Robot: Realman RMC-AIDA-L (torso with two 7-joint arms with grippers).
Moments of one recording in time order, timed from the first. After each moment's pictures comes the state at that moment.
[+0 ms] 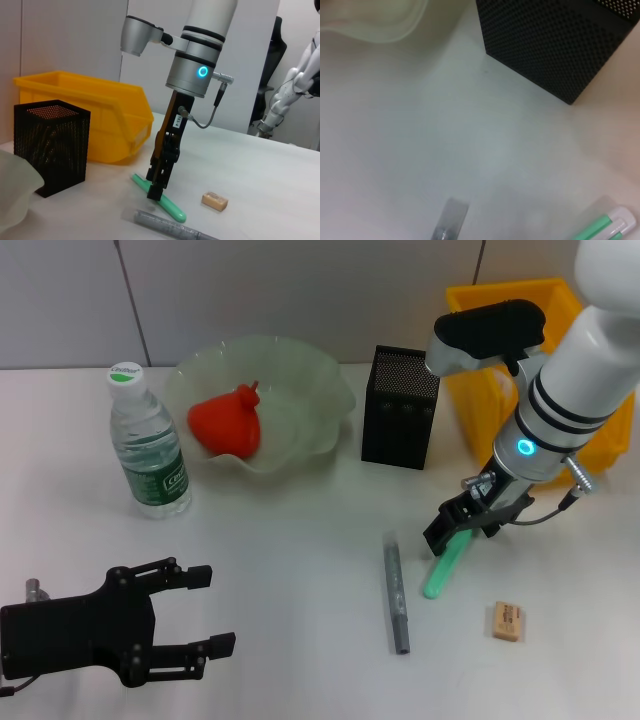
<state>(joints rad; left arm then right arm) -0.34 -2.06 0.76 0.70 1.96 1.70 -1.17 1.15 2.09 -1.06 -0.45 -2.91 -1.22 2.88</state>
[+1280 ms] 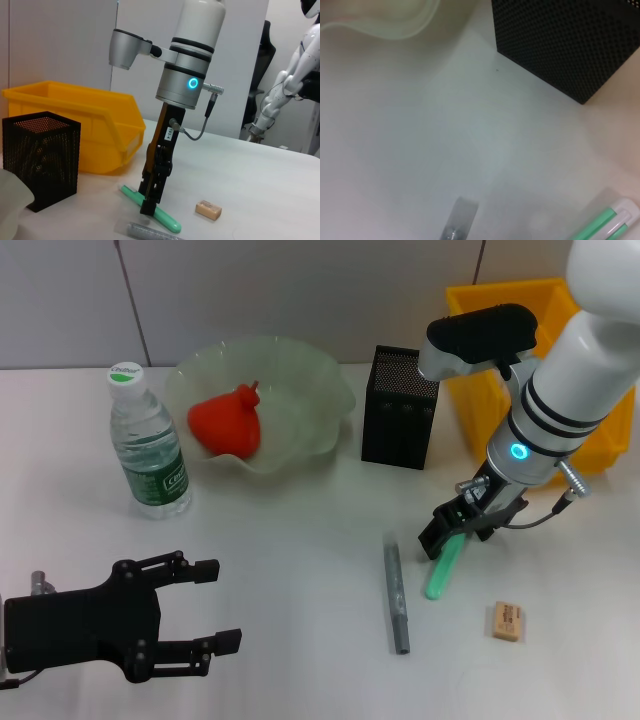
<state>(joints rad) -0.36 -2.06 0.76 0.70 1.95 1.72 -1.16 1.16 2.09 -1.08 -0.43 -2.89 -1.21 2.88</state>
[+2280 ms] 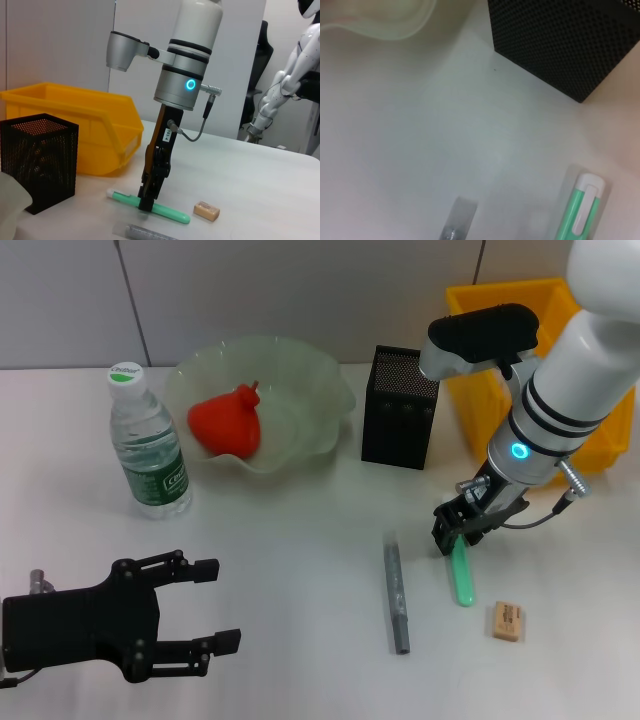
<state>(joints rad) -0.36 -2.06 0.76 0.71 1.95 1.73 -1.17 1.16 2.09 -1.08 -0.43 -2.89 -1.21 2.89</state>
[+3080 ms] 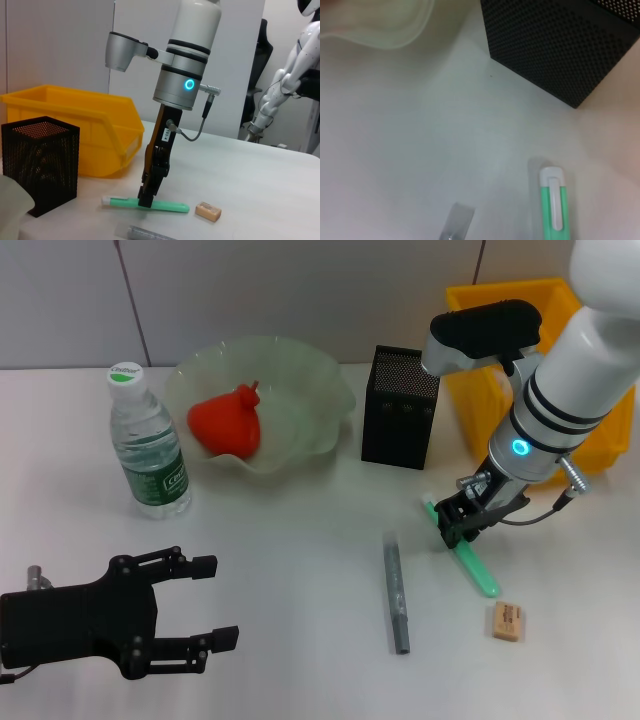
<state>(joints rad) -0.36 -2.06 0.76 0.73 1.95 1.74 -1.17 1.16 2.08 -1.08 -0.43 -2.89 -1.21 2.89</state>
